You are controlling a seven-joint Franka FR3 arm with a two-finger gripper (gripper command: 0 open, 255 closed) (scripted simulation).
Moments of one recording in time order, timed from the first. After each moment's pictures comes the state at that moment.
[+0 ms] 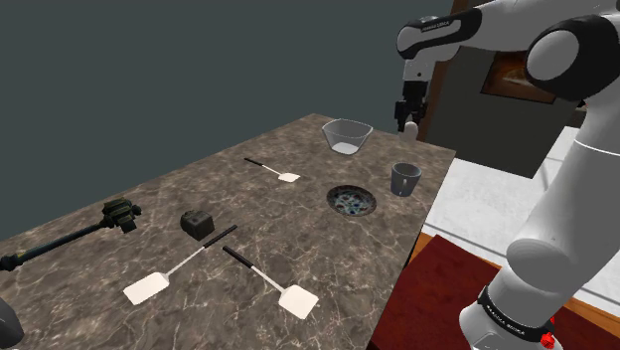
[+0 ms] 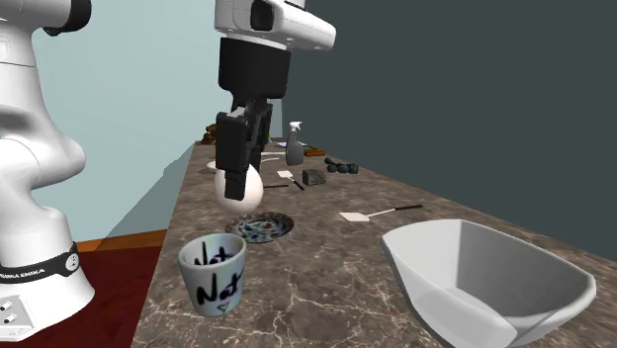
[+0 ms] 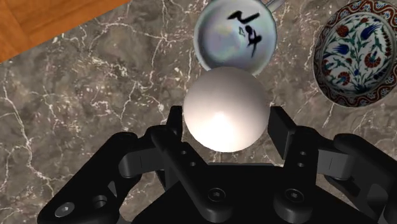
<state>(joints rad) -0.24 0.10 -0.30 -1.71 0.08 1.59 -0.34</state>
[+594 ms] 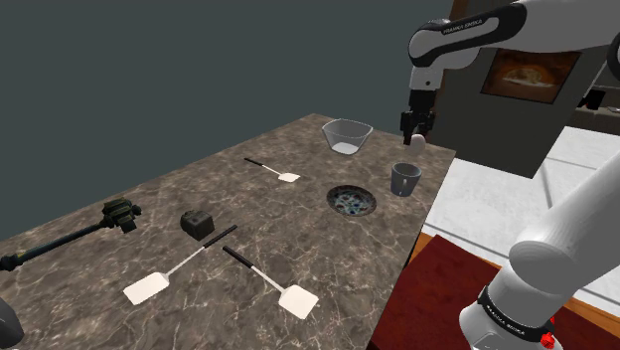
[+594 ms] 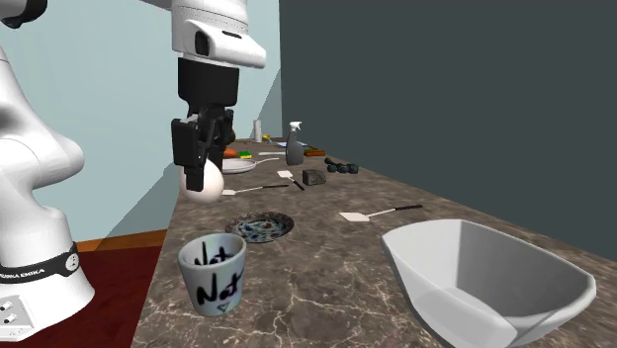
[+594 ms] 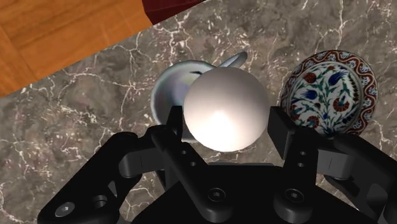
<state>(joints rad) -0.19 -0.18 -0.25 -2.05 0.02 1.67 -0.23</state>
